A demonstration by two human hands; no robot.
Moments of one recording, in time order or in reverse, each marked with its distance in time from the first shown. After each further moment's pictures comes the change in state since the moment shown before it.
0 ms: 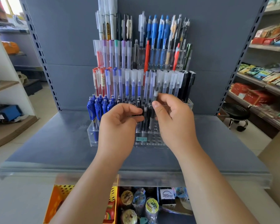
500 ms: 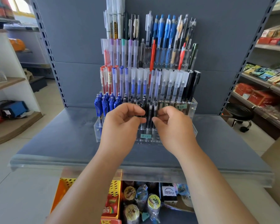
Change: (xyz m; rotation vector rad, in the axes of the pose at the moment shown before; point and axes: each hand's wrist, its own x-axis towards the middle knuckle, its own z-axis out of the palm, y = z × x) left_hand -0.005 0.002 -0.012 0.051 -0.036 -0.023; right_hand -0.012 0.005 0.003 -0.267 -0.182 0.179
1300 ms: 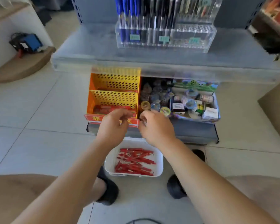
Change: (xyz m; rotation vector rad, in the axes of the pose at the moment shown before) left_hand -0.217 -0.137 -0.103 0.614 -0.160 -0.201; right_hand -0.245 0.036 0.092 -0.277 -0.511 -0.046
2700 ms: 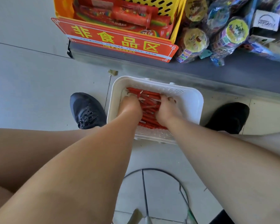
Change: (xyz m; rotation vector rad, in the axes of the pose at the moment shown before) left_hand 0.000 -0.241 0.174 0.451 -0.564 -0.797; right_hand 0.022 0.121 0.287 0.015 -0.649 0.528
